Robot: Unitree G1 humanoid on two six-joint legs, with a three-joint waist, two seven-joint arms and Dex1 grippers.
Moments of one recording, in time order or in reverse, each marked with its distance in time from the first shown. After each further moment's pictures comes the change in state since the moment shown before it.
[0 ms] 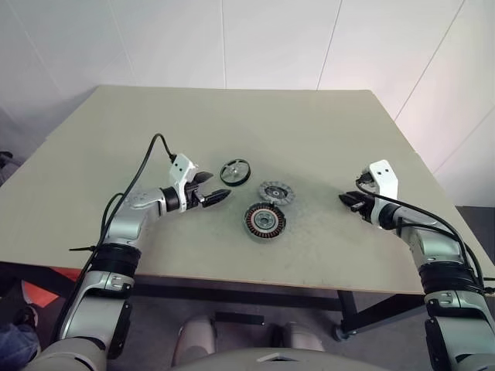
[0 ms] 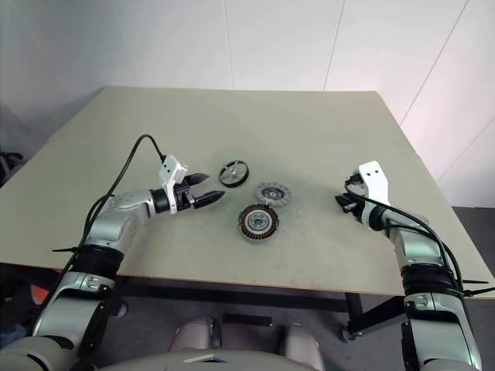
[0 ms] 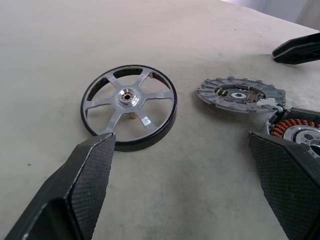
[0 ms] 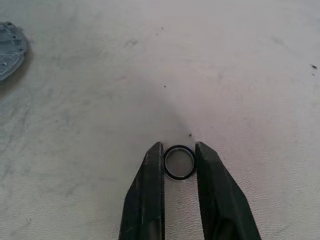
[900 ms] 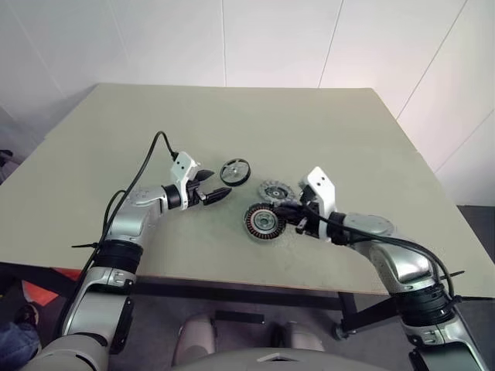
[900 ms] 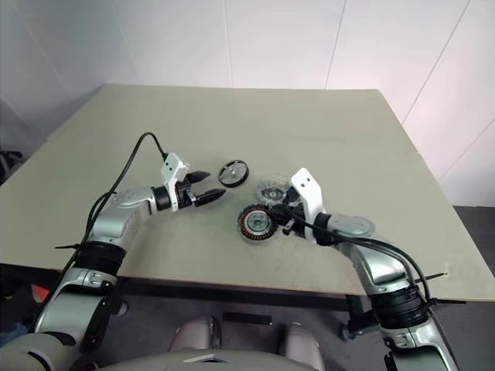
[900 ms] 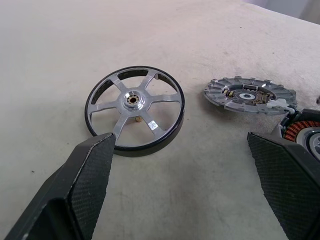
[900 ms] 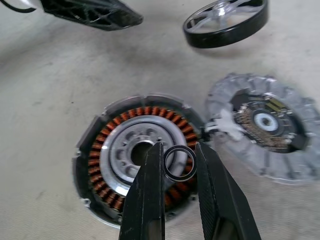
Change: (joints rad) left arm -0.027 -0.007 -0.003 0.032 0.022 -0.015 -0.003; right arm 0.140 0.119 0.247 -0.662 0.157 0.324 0.046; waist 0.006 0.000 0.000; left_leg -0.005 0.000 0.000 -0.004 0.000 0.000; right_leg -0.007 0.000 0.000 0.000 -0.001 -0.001
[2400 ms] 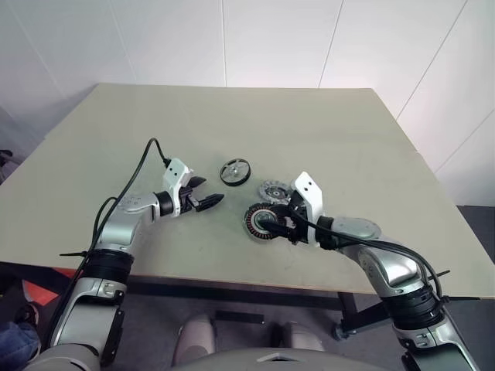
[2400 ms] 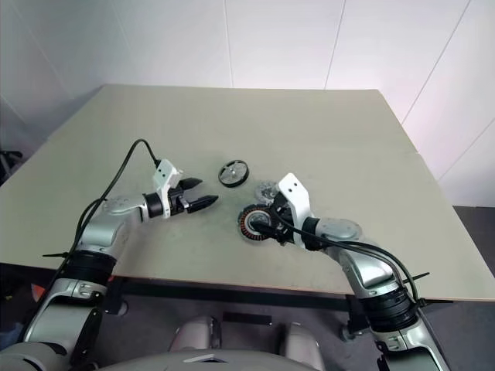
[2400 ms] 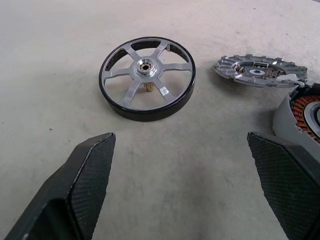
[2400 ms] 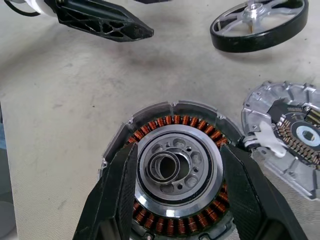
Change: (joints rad) left arm 0.072 0.043 0.005 -0.082 -0.005 0.054 0.027; right arm -0.005 0.025 0.048 -0.031 0.001 0.002 -0.016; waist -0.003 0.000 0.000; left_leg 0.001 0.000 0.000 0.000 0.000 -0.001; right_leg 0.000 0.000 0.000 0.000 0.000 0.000
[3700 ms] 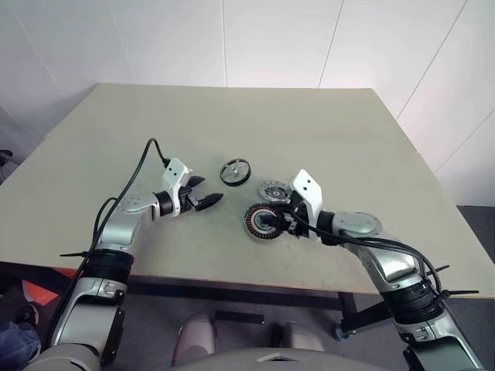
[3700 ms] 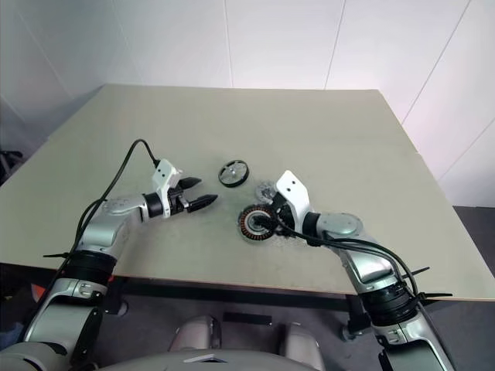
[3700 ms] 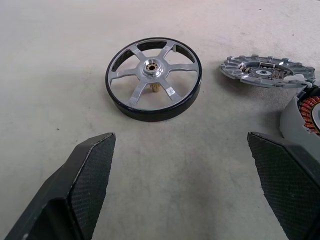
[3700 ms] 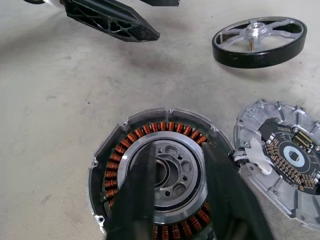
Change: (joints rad) left arm -0.001 0.001 0.001 0.016 0.003 -0.021 0.014; right arm -0.030 -0.014 0.023 0.064 -0.080 -0.111 0.080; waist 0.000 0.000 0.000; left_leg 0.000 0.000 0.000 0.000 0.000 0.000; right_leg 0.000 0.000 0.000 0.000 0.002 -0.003
